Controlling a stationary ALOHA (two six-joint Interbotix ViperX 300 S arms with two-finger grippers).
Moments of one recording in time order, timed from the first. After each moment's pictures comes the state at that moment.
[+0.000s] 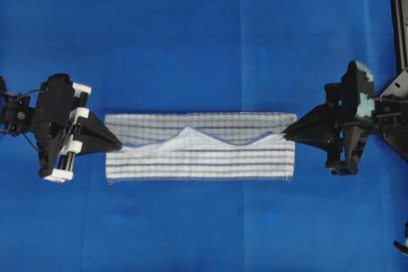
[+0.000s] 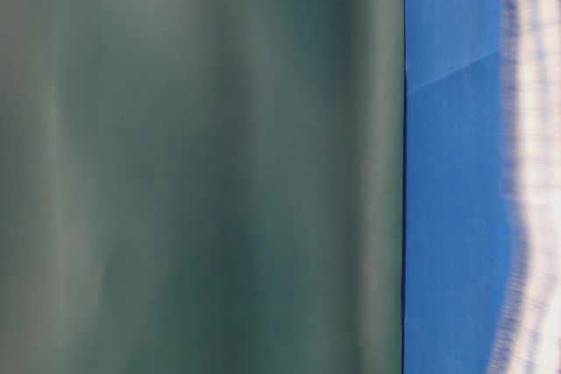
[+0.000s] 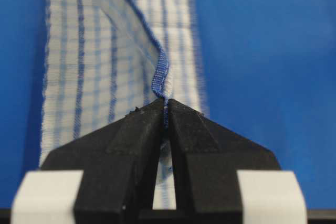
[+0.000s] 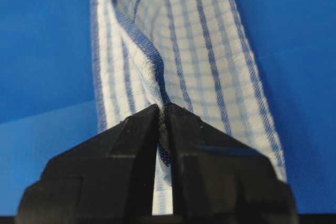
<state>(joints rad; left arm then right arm) -0.23 -0.29 1.11 -0.05 -0.29 -0.16 0.32 -0.41 1.25 0.70 -0.37 0.00</state>
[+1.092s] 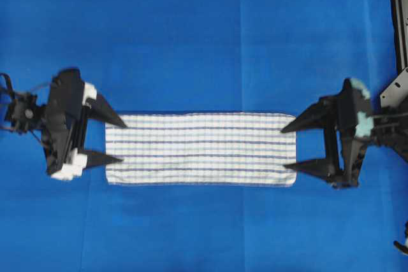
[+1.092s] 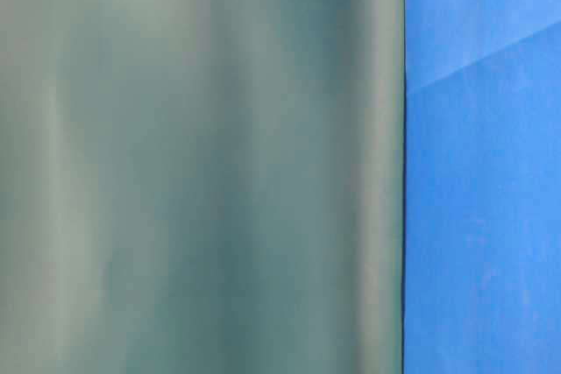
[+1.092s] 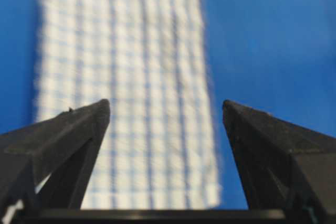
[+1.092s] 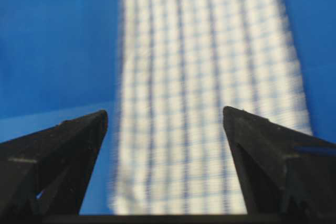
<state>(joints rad) -0.17 -0.30 1.06 -0.05 -0.17 -0.23 0.37 -0.42 1.22 0.79 -0.38 -0.15</state>
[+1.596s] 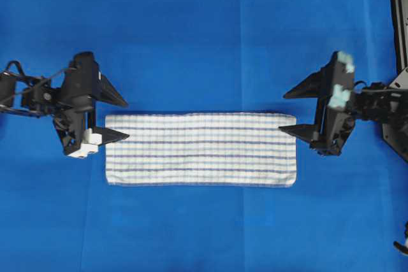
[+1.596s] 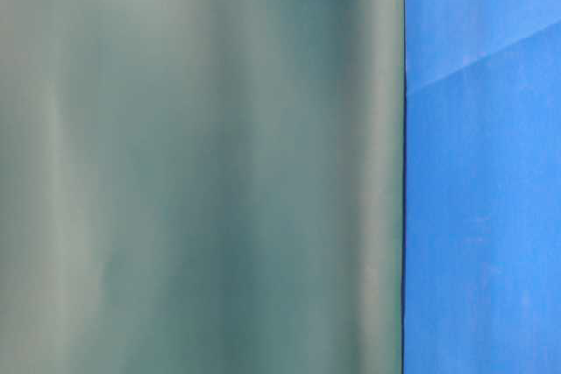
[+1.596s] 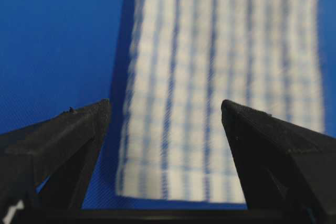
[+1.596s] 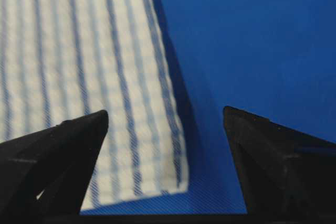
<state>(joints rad) -0.06 -0.13 1.05 -0.05 -0.17 -0.18 0.14 -0.27 1.22 0.79 -0.32 -0.26</state>
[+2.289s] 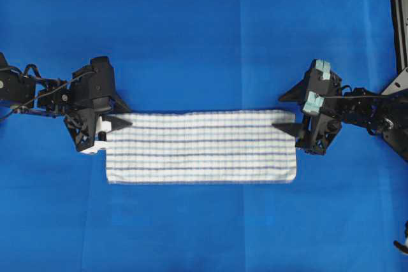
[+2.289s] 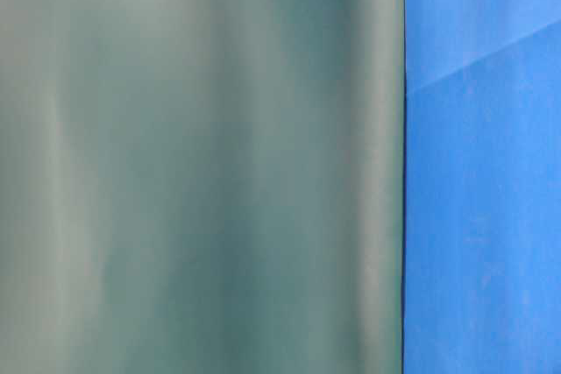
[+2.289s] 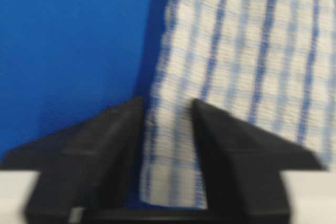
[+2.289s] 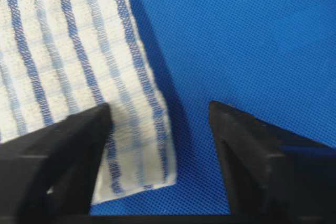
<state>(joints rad) -0.03 0.02 1.04 -0.05 -0.21 -0.19 0.14 -0.09 1.18 0.83 -0.36 -0.26</state>
